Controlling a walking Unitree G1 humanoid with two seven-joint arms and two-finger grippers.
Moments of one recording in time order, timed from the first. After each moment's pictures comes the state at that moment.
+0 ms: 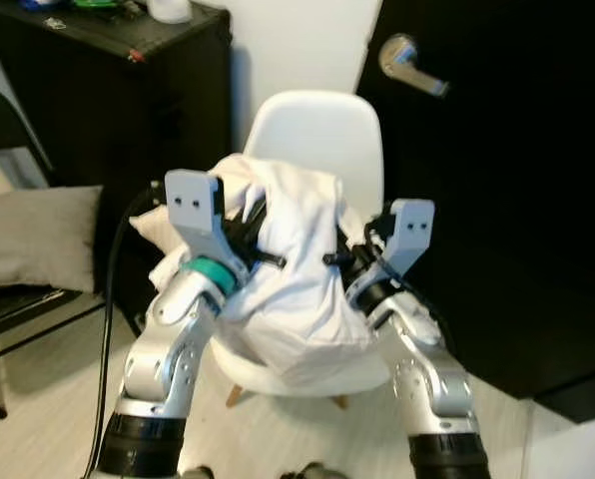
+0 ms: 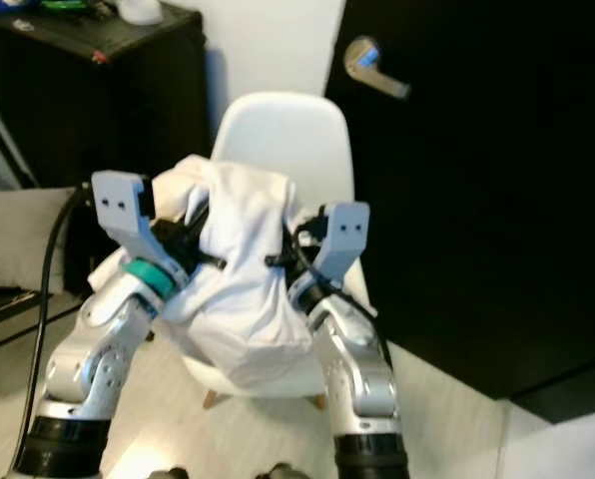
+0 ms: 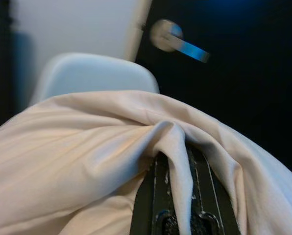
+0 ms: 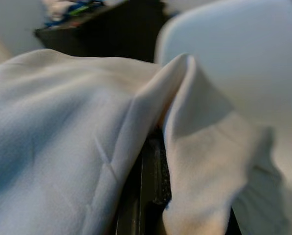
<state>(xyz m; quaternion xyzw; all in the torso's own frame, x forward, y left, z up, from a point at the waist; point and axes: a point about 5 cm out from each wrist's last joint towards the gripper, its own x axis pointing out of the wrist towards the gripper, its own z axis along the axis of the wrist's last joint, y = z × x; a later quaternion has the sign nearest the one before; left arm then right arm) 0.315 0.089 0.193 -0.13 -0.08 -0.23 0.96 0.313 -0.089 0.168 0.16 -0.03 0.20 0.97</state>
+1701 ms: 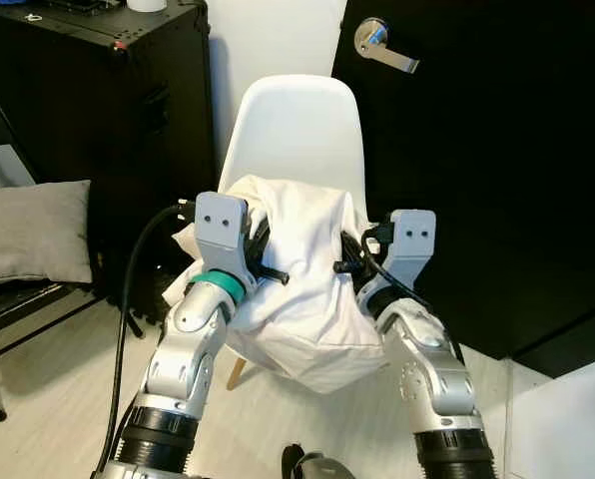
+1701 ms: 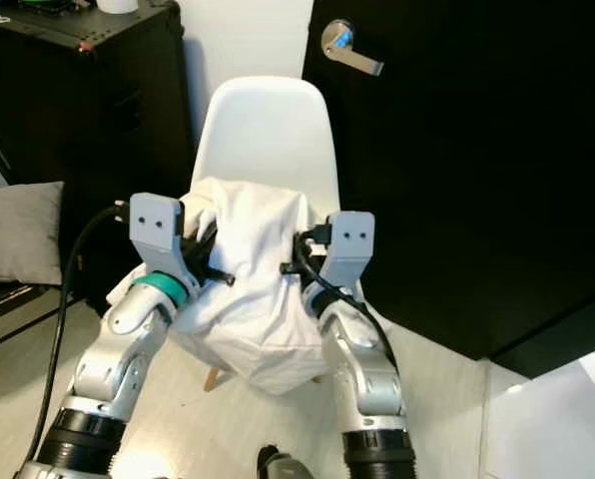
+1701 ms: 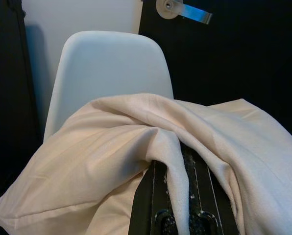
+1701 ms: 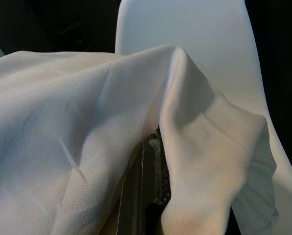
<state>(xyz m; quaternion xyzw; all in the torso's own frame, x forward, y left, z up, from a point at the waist) 0.323 0.083 0.168 -0.05 -0.07 -0.19 0.98 0.319 -0.102 0.151 0.11 0.00 0.13 0.98</state>
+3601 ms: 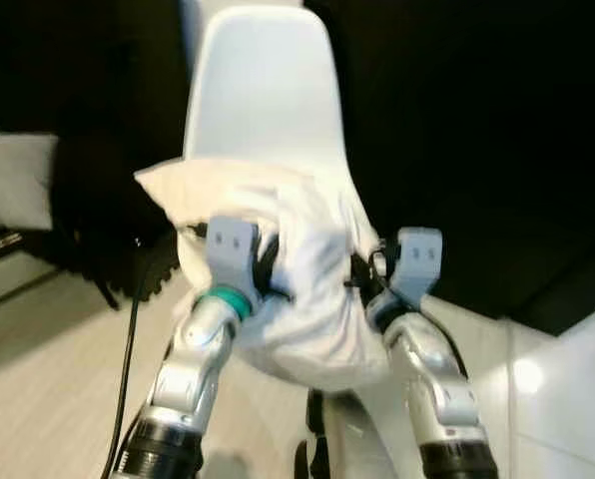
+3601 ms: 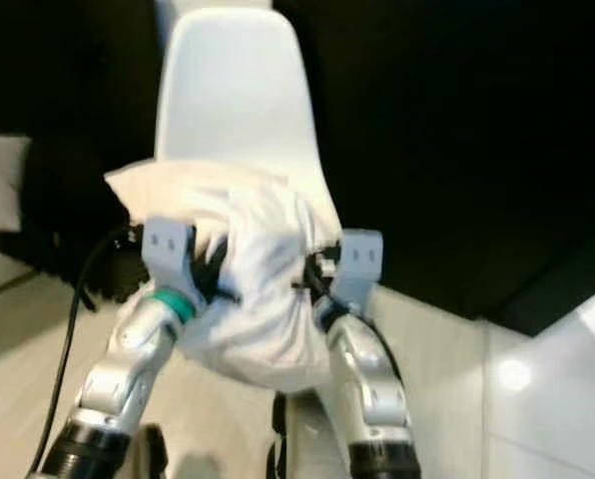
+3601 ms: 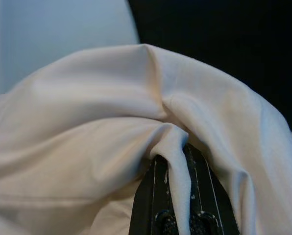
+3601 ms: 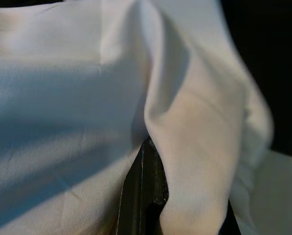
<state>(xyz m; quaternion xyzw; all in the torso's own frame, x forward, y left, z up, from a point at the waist) 0.316 0.075 0.155 -0.04 -0.06 -0.21 0.97 0.314 -0.113 0.132 0.12 0.02 0.10 0.99</state>
